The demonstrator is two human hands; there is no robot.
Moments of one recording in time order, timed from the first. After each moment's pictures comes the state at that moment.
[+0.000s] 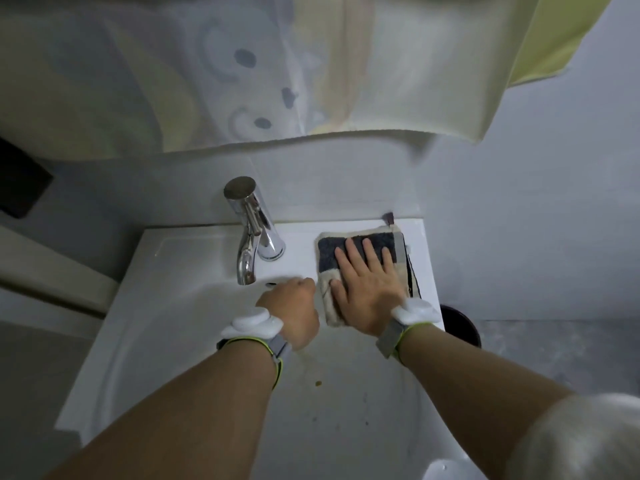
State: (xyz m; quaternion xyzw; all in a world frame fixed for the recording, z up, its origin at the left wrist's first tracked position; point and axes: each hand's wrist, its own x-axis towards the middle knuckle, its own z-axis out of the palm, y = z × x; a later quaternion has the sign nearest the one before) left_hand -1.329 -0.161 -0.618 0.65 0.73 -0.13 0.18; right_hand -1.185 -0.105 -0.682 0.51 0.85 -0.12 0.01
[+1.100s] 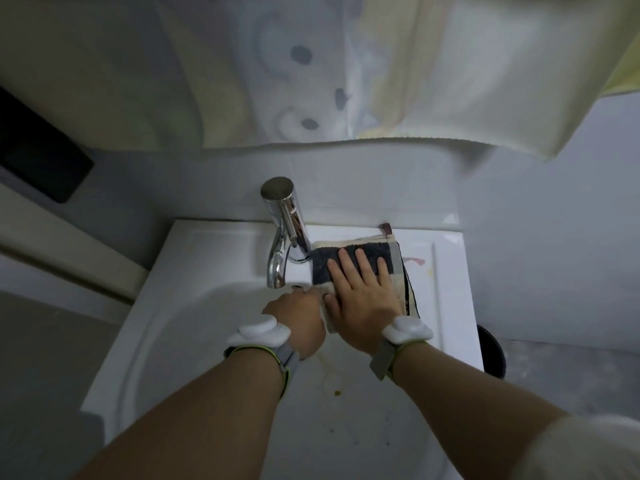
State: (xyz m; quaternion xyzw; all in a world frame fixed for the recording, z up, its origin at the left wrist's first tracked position) left_hand -1.359 -0.168 -0.625 0.60 0.76 -0.11 0.21; right_hand -1.238 -0.113 -0.691 0.45 0.88 -0.10 0.00
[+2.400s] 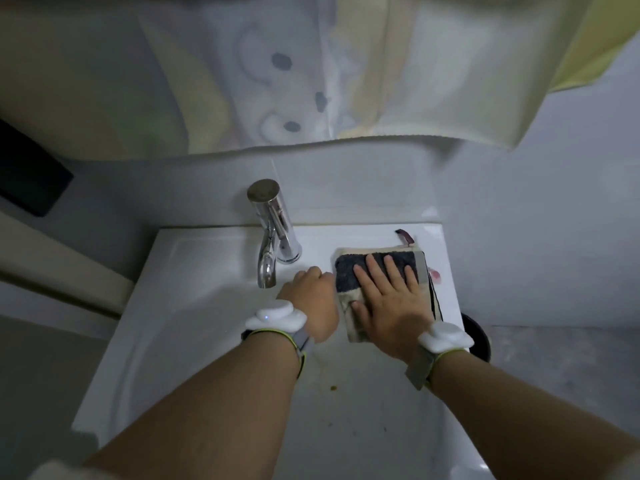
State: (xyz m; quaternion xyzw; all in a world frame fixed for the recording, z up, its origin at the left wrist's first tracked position) left_hand -1.338 -0.149 -0.613 0.67 0.71 -0.11 0.18; right_hand -1.180 -0.127 -0.696 0.53 0.85 -0.07 0.01
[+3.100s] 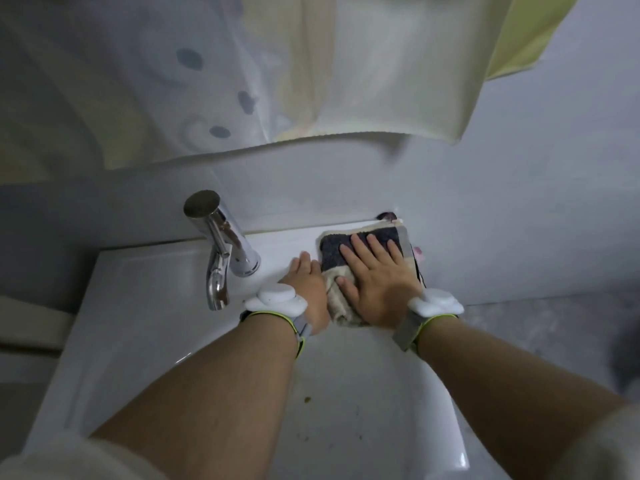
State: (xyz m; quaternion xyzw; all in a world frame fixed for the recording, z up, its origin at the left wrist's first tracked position) left_hand -1.299 -0.096 -0.649 0.67 0.68 -0.20 0.21; right_hand -1.147 -0.081 -0.677 0.54 0.83 -0.11 0.05
